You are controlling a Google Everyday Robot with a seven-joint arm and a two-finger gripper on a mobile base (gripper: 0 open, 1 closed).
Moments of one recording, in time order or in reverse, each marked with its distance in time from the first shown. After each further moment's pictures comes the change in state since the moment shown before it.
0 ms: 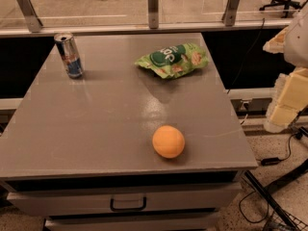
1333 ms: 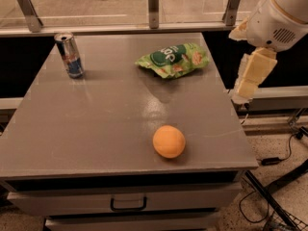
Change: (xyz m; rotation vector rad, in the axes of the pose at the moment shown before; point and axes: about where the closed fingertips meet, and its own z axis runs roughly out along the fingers) arm -0.046 -0.060 0.039 -0.036 -0.123 -0.091
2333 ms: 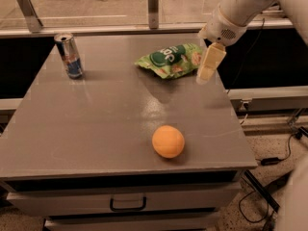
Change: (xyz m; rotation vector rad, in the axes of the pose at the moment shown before) arm -0.036 -0.106 0.103 -0.024 -0.065 -0.020
